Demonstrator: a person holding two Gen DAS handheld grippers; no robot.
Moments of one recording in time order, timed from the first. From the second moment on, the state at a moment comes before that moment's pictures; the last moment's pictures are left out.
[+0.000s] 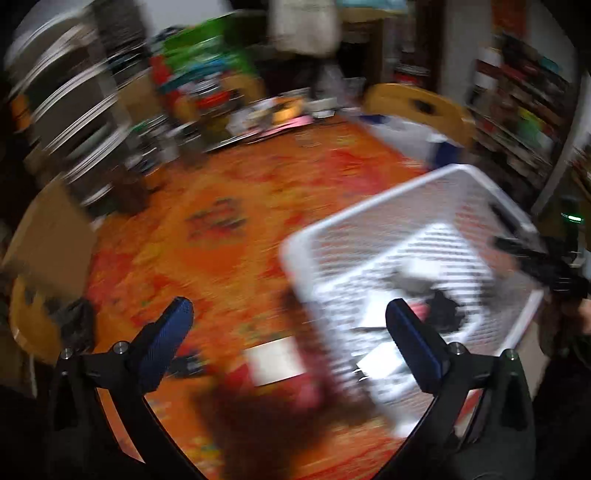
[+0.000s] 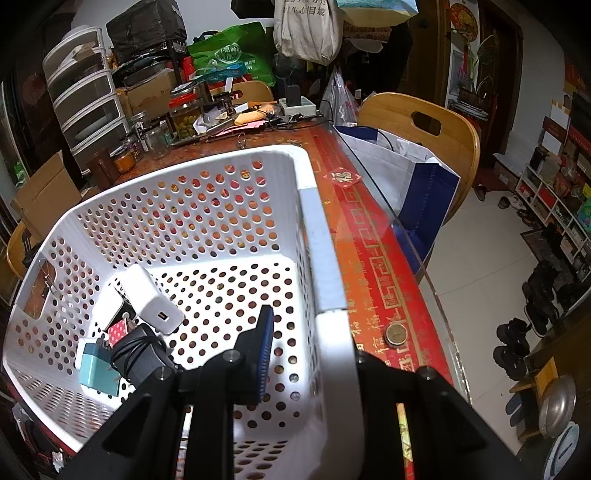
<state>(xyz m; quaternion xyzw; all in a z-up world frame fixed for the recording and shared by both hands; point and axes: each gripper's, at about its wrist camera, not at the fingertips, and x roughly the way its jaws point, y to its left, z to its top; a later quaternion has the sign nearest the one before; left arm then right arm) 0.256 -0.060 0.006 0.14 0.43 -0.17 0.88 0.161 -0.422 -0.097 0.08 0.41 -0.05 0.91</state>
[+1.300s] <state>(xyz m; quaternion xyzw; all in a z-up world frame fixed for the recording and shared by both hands) 0.312 0.048 -0.063 0.03 0.49 -0.01 0.87 0.158 -0.424 -0.097 0.07 0.42 -0.05 0.90</state>
